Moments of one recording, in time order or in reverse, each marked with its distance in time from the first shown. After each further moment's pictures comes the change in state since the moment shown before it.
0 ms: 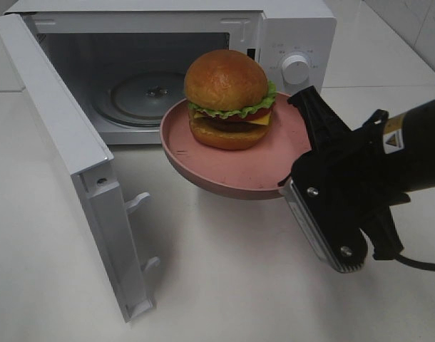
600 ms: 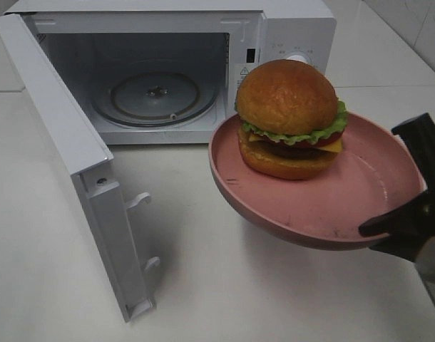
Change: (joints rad) left arm 0.000 0.000 0.000 0.000 0.000 0.000; right arm 0.000 -0.449 0.172 -0.032 0.274 0.065
